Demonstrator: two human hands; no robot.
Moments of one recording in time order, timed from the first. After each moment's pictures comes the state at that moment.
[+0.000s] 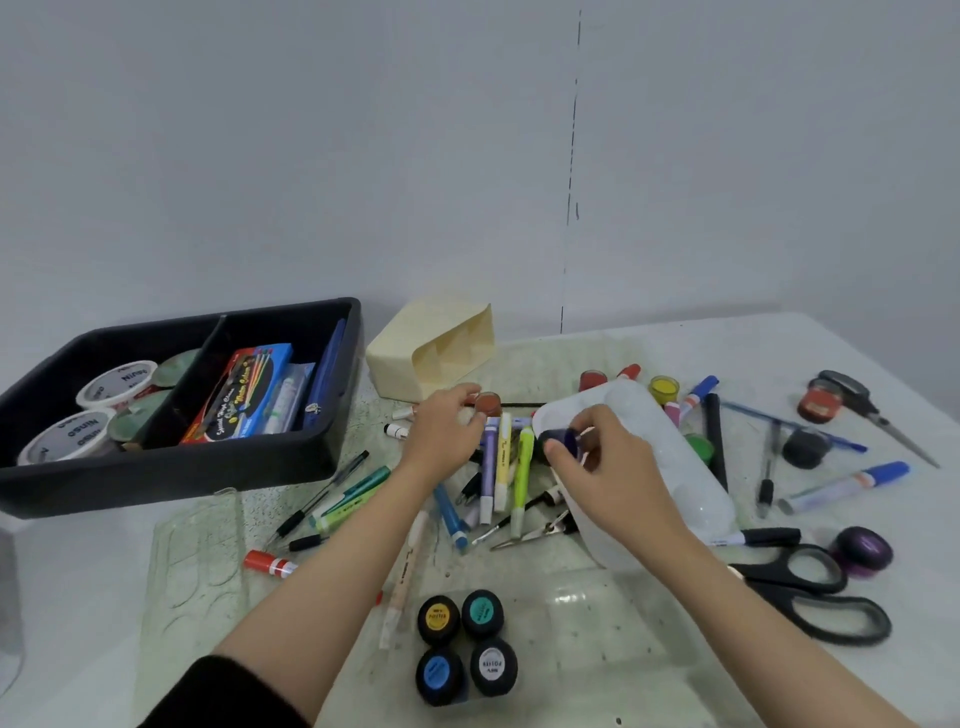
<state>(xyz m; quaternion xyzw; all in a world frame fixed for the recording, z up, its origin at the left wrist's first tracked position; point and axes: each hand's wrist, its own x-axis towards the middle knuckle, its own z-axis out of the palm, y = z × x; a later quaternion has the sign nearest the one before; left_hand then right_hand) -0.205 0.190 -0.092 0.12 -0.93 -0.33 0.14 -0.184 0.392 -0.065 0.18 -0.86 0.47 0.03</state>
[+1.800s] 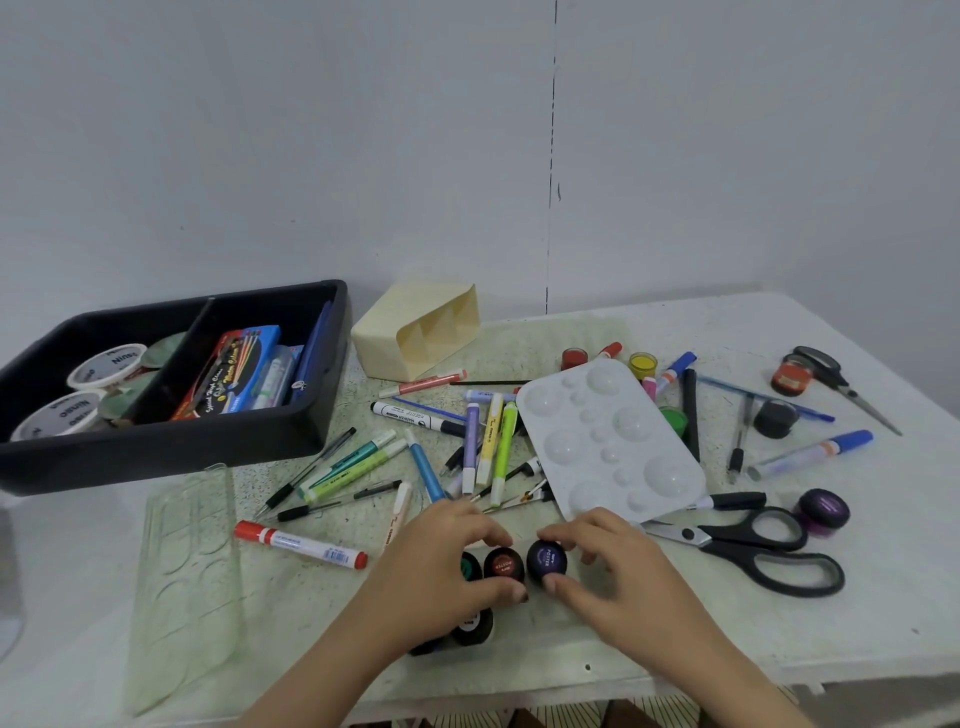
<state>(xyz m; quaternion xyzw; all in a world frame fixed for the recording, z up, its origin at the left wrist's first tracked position) -0.059 0.254 -0.084 -0.03 -0.96 -0.27 0.01 -0.118 0.455 -0.115 0.33 -0.86 0.38 -0.04</state>
